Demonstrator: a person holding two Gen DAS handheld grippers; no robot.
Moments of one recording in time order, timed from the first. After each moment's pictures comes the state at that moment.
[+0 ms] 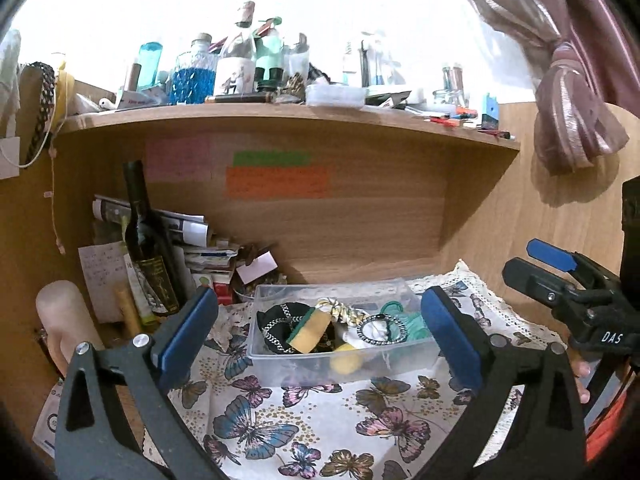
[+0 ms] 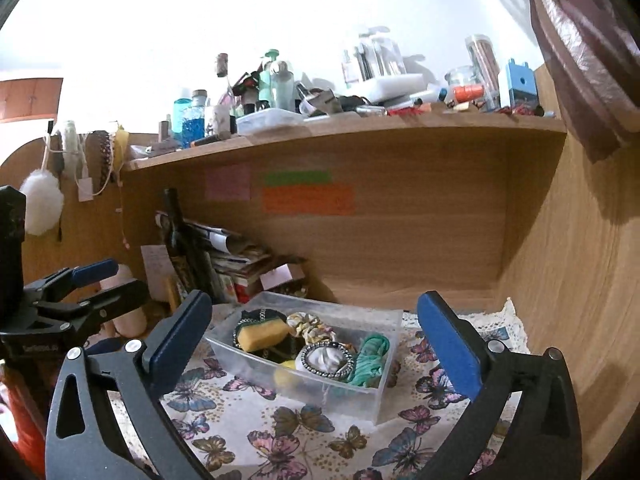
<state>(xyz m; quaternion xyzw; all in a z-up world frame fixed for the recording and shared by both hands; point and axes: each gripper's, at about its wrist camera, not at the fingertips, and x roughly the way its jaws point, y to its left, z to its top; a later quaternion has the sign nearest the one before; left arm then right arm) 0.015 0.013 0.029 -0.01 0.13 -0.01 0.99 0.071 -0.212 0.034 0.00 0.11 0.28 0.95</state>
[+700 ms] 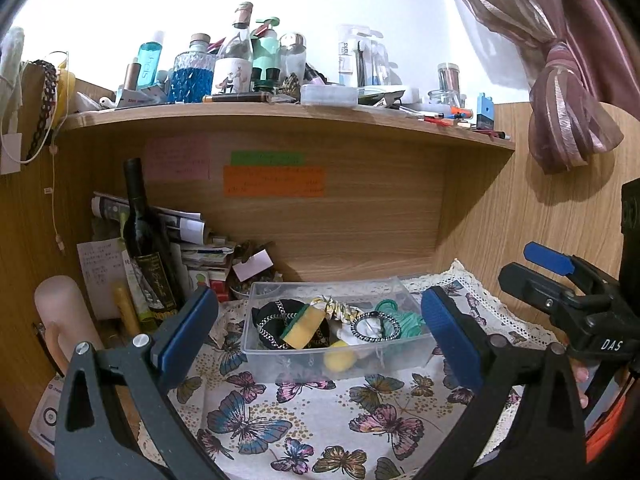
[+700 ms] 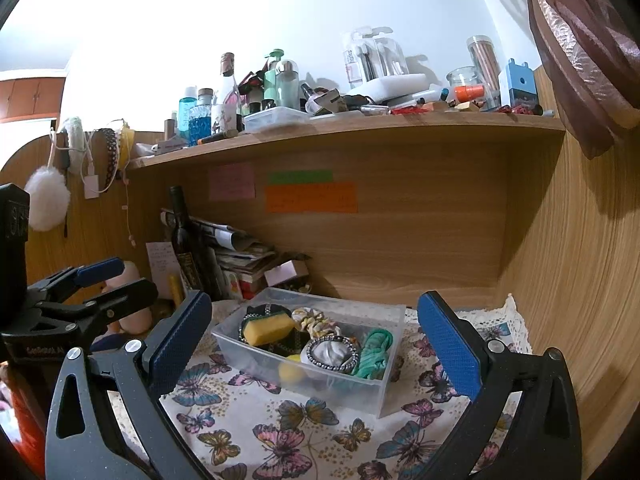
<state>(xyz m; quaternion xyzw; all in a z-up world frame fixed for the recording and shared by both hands) 0.009 0.004 0.026 -0.02 0.12 -0.01 0.99 0.061 -0.213 0.030 0.00 0.11 0.28 0.95</state>
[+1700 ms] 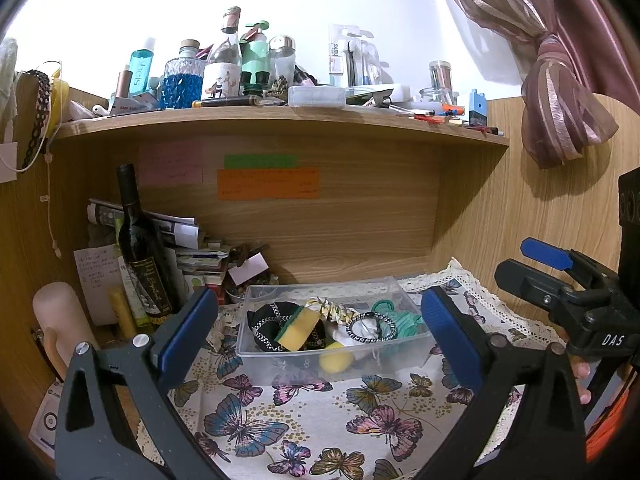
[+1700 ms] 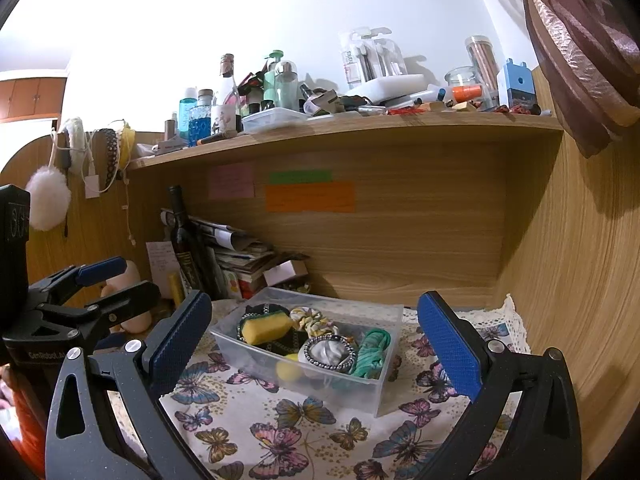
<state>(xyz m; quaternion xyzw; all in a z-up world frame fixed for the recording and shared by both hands) 0.010 -0.003 0.026 -0.01 0.12 -0.02 0.99 0.058 -0.213 0.029 0.00 0.11 0.27 0.96</state>
